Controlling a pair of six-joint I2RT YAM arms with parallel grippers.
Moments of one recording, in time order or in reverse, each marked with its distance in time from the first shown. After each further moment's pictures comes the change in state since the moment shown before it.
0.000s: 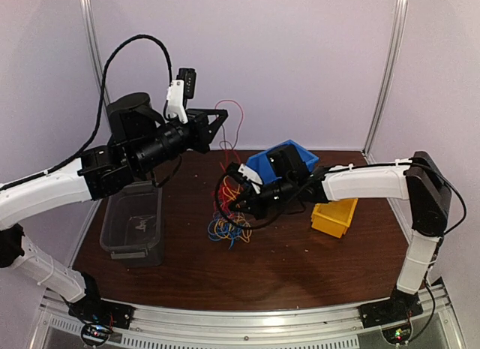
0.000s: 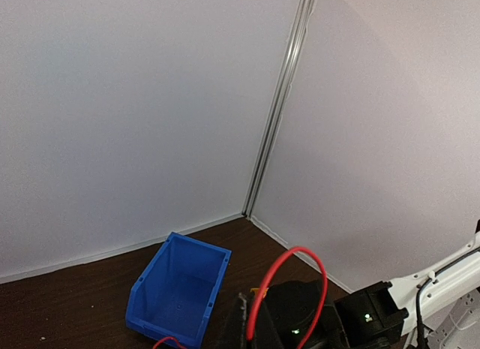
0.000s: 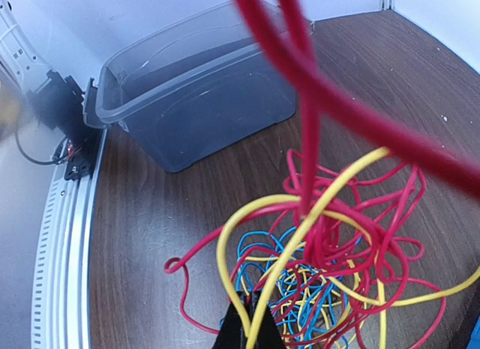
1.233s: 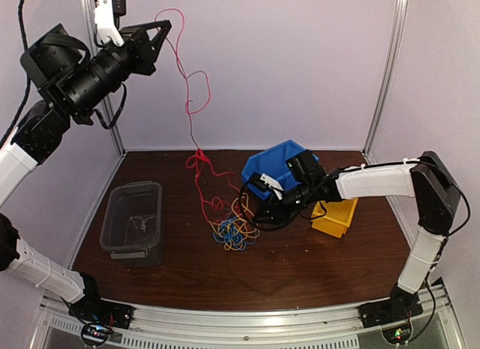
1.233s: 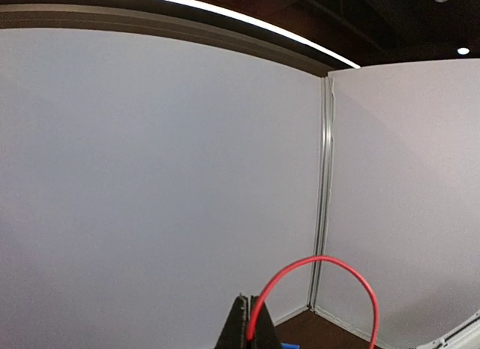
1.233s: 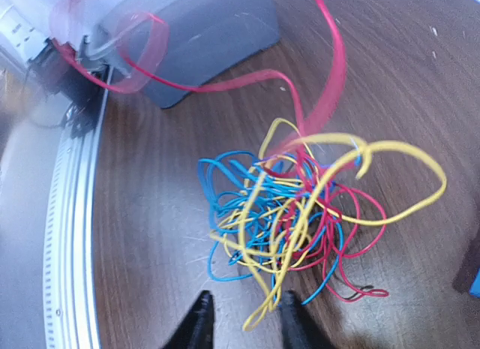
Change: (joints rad) left arm -0.001 -0.059 0.456 -0.173 -0.166 0.357; right arm -0.134 -0.031 -0.130 -0.125 -0.096 -0.060
